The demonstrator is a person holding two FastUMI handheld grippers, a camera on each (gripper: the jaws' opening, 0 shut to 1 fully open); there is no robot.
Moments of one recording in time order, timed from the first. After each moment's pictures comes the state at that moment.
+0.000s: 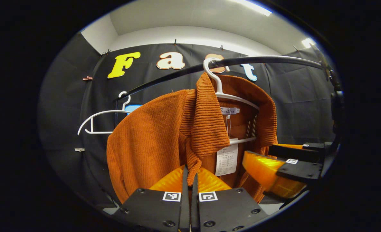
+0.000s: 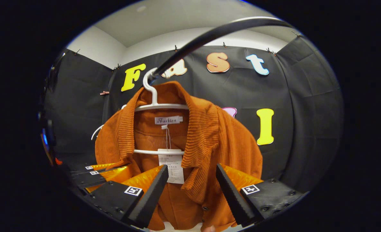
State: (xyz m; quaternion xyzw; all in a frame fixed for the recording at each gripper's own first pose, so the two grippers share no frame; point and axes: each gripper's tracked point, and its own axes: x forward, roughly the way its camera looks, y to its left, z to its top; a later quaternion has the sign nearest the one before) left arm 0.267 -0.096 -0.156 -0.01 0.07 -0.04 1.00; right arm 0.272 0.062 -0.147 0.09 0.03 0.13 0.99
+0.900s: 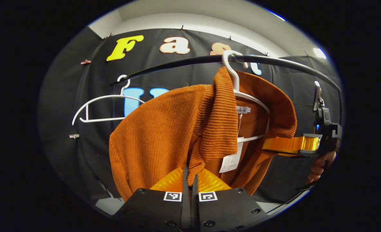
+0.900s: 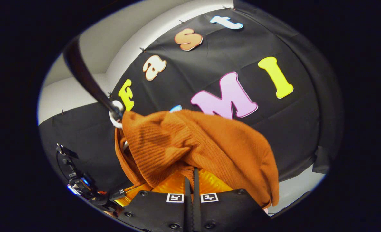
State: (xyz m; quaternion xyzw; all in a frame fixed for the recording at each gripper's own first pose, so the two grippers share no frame) left arm 0.274 -0.075 -0.149 -0.08 0.15 -0.05 0.98; right arm 0.302 0.006 -0.107 0.33 0.14 0.22 0.91
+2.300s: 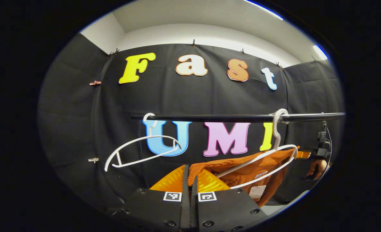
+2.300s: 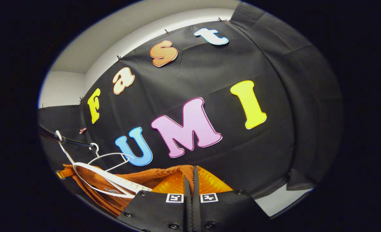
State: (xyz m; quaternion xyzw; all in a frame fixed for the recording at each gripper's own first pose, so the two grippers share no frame) left arm 0.307 0.051 -0.050 -0.03 0.10 0.02 0.99; right arm 0.414 -0.086 -0.145 0.29 0.11 0.11 0.94
